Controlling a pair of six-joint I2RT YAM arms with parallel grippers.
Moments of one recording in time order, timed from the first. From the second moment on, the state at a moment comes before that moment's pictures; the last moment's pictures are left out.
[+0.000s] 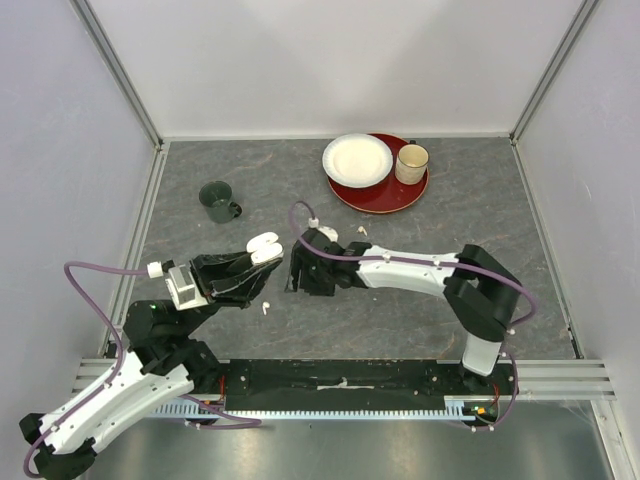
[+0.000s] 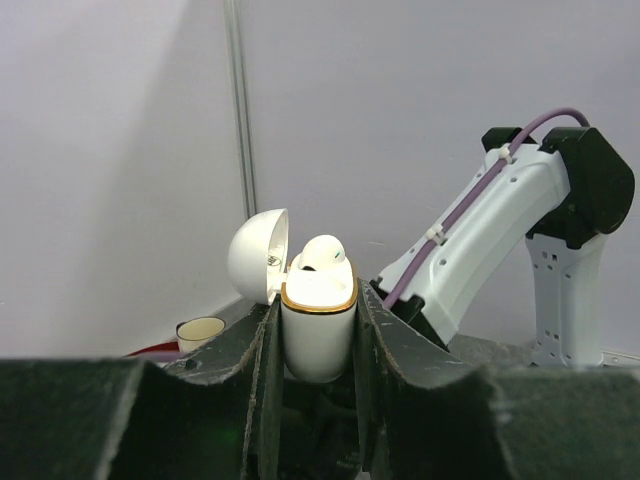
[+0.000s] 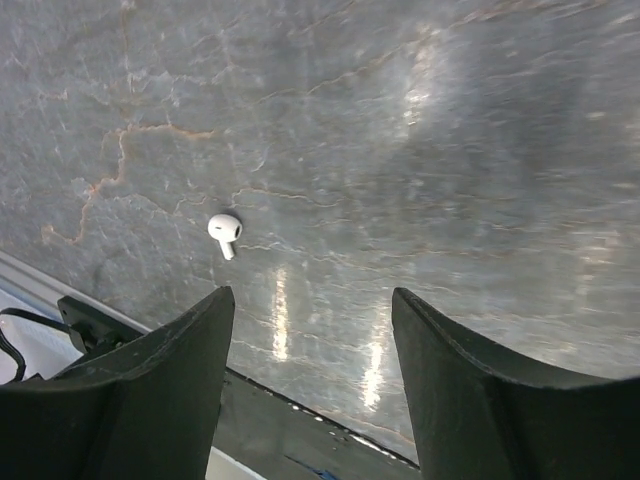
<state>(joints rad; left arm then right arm) -0.85 0.33 0.45 0.48 0.19 -0.06 1.01 1.78 1.20 -0.36 0.06 1.05</state>
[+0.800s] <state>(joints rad) -0.85 0.33 0.48 0.45 0.19 -0.05 1.12 2.06 1.48 -0.38 0.03 1.14</state>
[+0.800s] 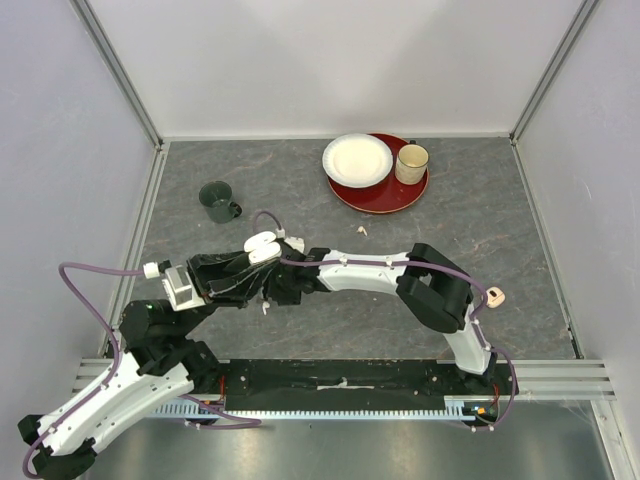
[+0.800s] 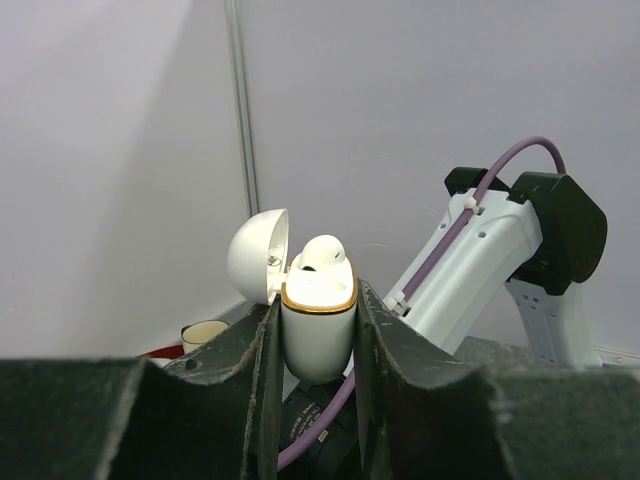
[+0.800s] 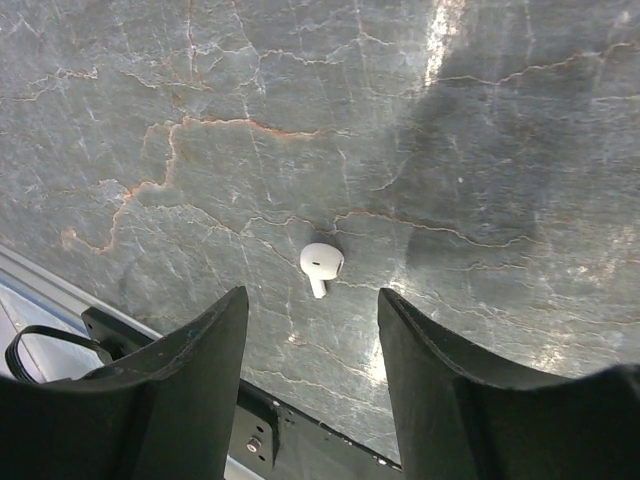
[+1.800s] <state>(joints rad) -0.85 0.27 0.47 0.45 0.18 -0.05 1.16 2.16 1.59 -0.45 0.13 1.16</state>
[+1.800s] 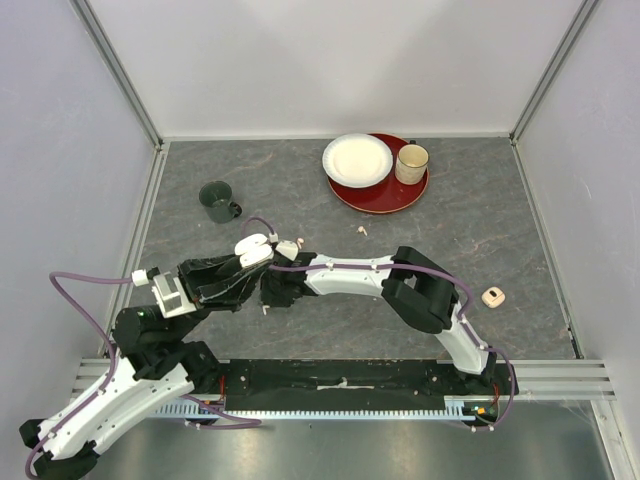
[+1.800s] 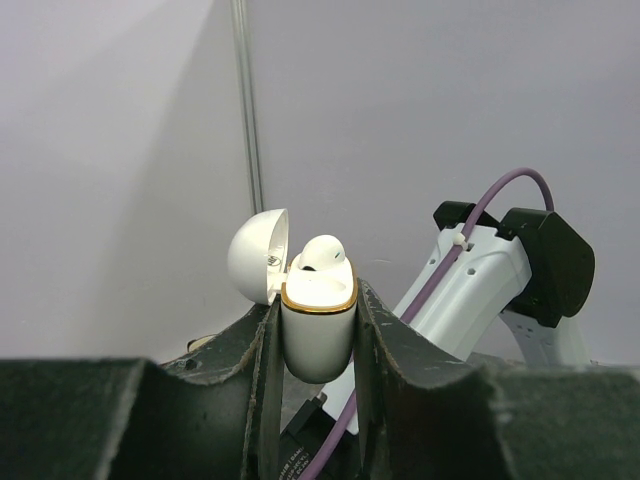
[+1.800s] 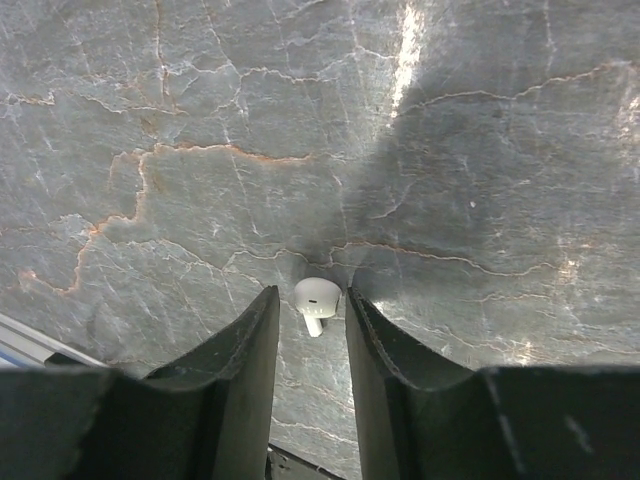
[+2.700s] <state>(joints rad) -0.85 0.27 0.46 0.45 0.16 -0.05 1.18 2.18 1.62 -0.47 0.20 1.14</state>
